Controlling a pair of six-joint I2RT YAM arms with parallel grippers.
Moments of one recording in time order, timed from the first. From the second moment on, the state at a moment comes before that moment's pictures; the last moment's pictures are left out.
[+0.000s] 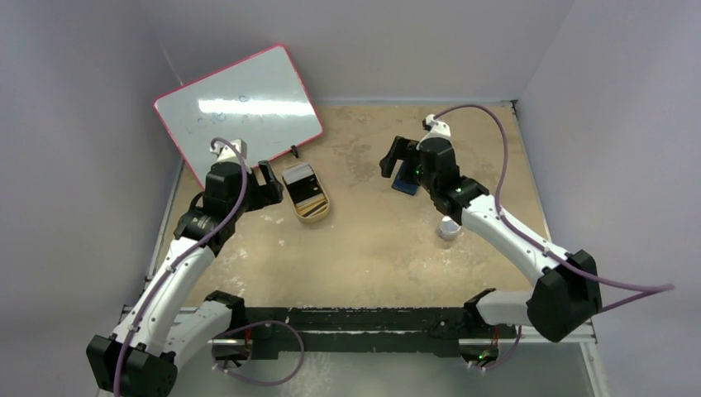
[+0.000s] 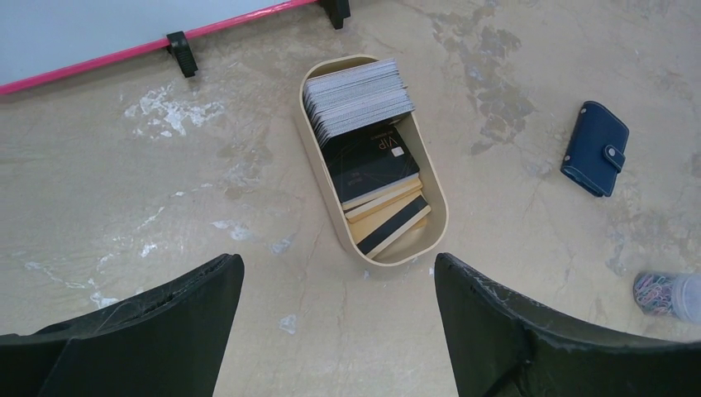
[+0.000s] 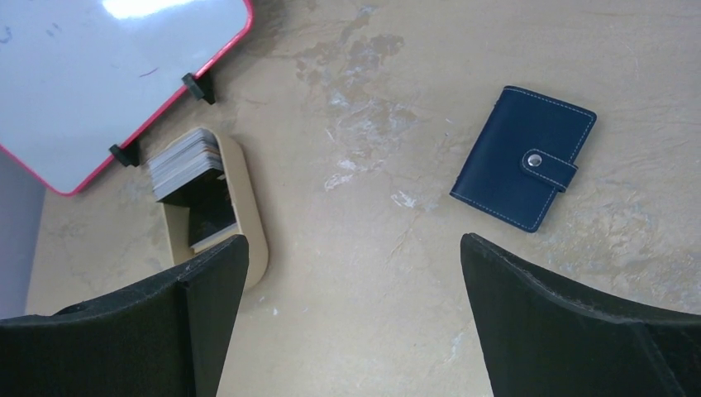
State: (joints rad) left arm -0.28 0.91 0.83 -0.48 -0.11 -0.46; right arm 0.52 1.26 0.98 -0.17 0.18 0.56
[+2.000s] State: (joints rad) left arm -0.28 0.86 0.82 -0.48 -0.14 -0.46; right arm 0.34 1.93 1.30 -0.37 0.40 0.55
